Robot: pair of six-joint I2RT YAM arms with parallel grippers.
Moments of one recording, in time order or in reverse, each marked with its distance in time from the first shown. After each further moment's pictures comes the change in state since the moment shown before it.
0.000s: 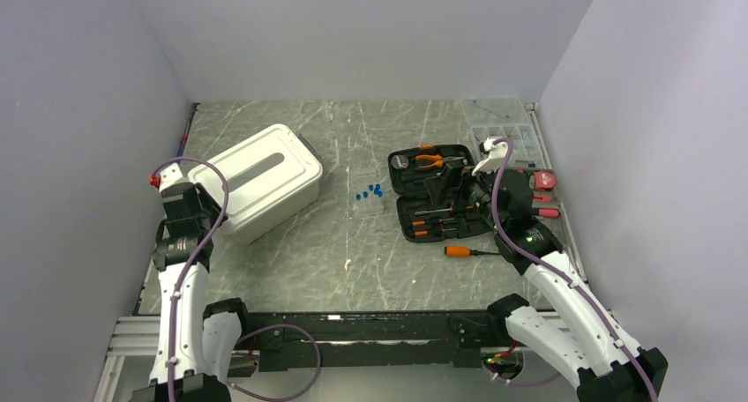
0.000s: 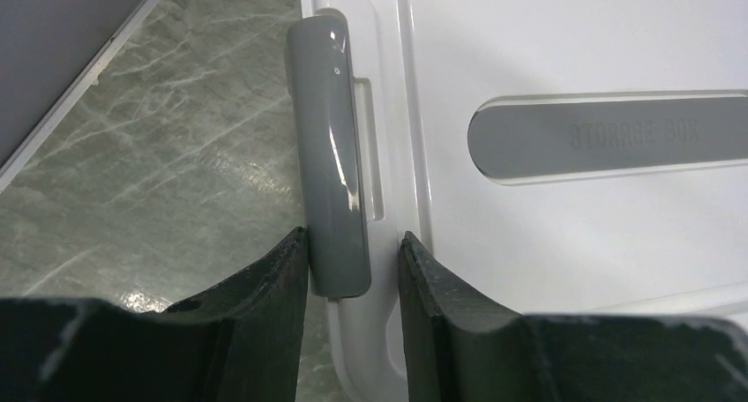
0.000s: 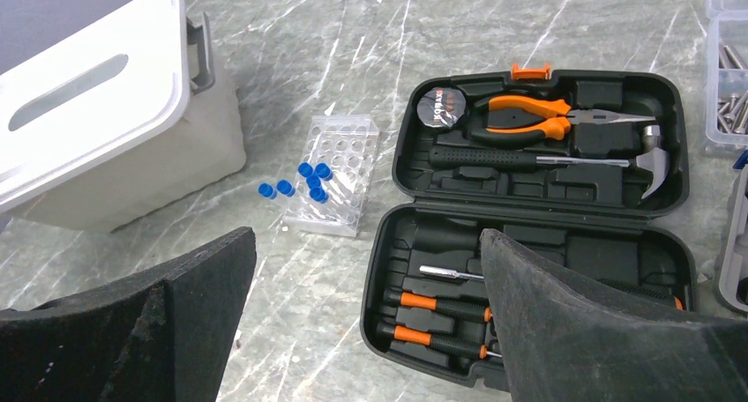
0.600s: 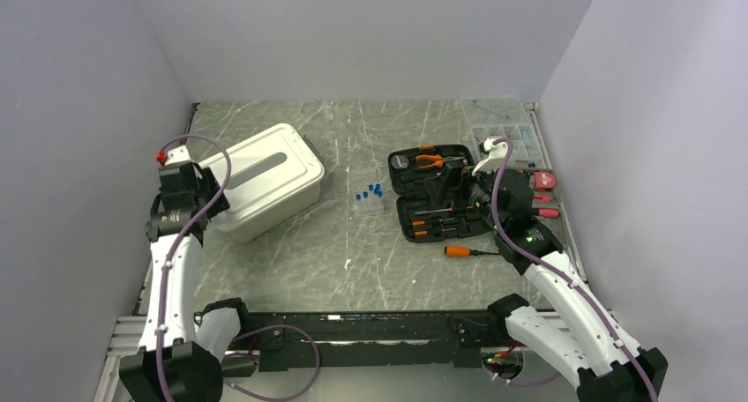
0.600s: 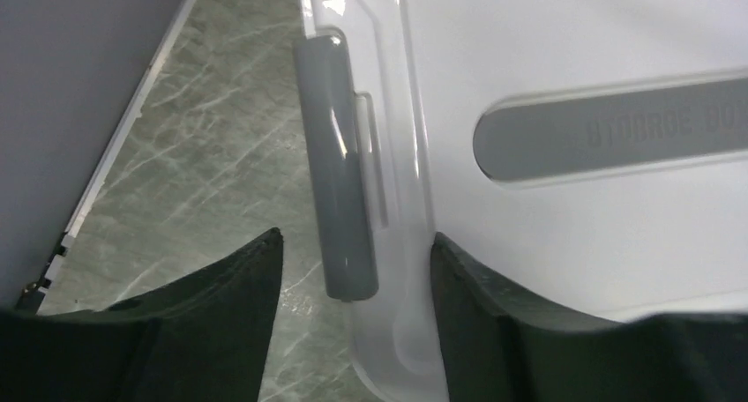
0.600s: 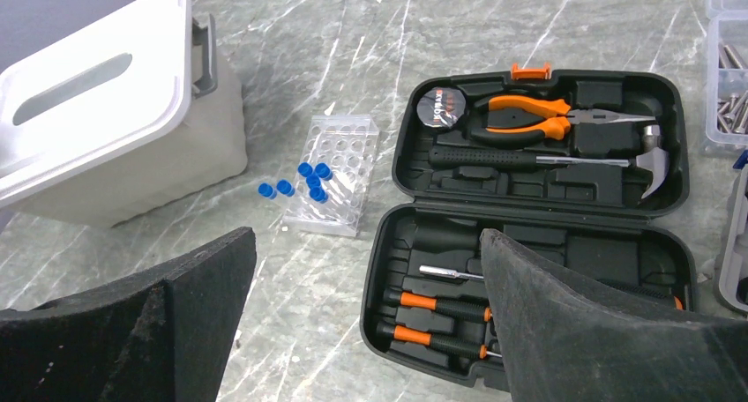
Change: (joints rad) left arm -0.011 0.159 0.154 -0.085 0.004 0.153; right arm 0.000 0.000 0.000 0.000 0.000 0.000
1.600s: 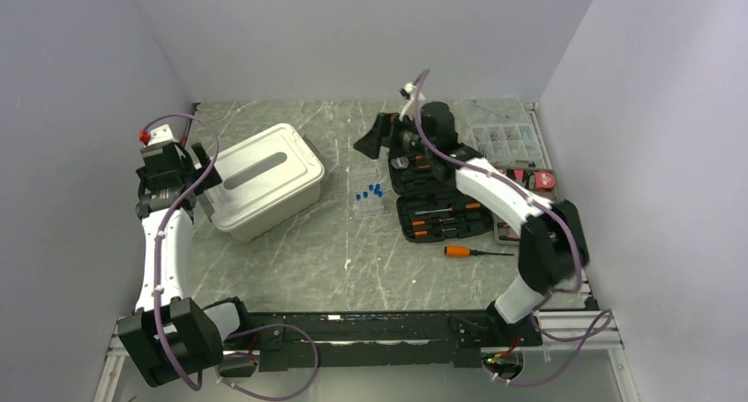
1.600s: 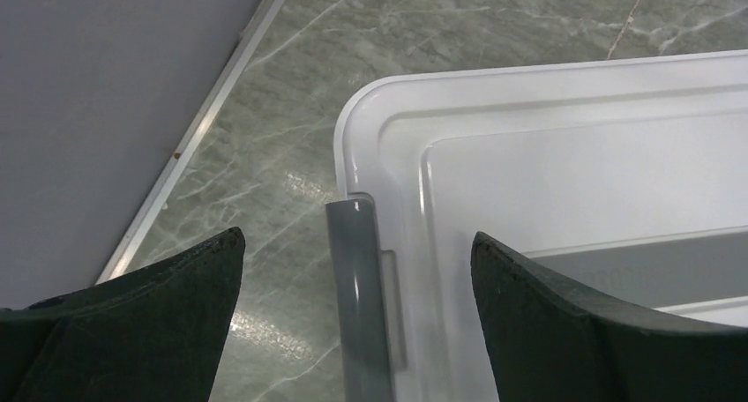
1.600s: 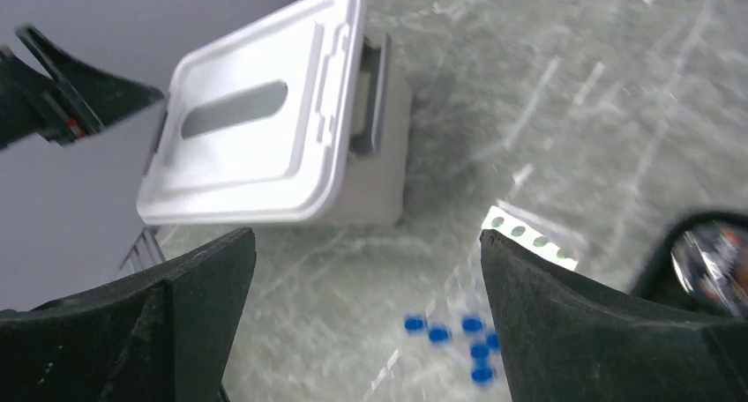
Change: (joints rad) left arm 0.076 0.202 0.159 0.131 0.004 0.072; right arm 0.075 0.735 0.433 0.246 -0.352 0.160
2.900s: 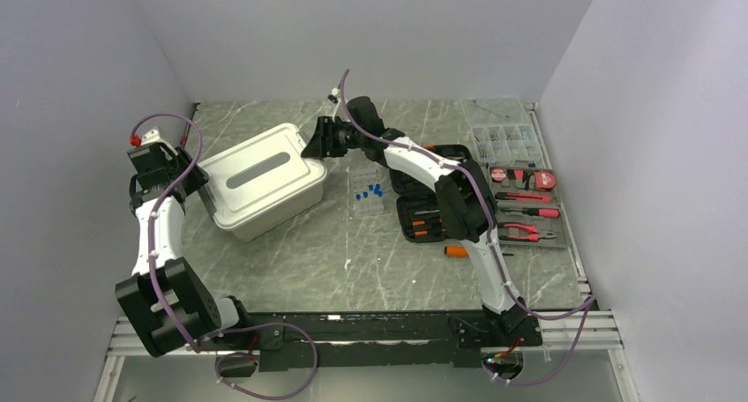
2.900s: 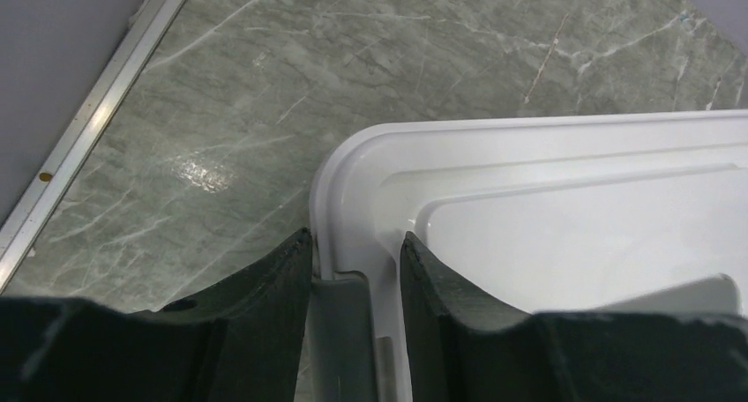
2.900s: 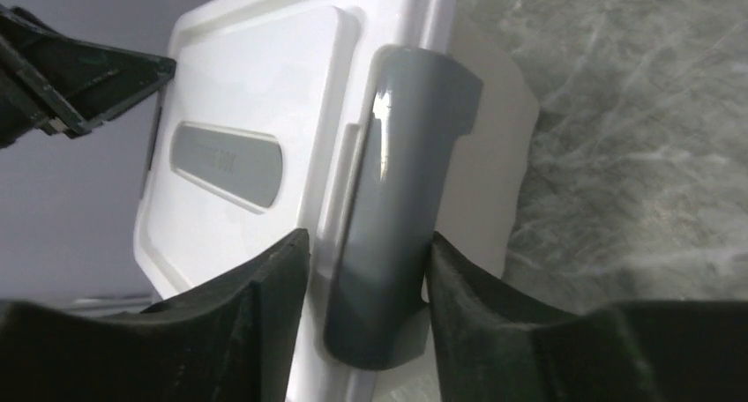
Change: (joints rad) left arm 0.148 0.157 -0.050 0.185 0.320 -0.126; right arm 0.167 0.774 0.743 -0.078 -0.212 0.133
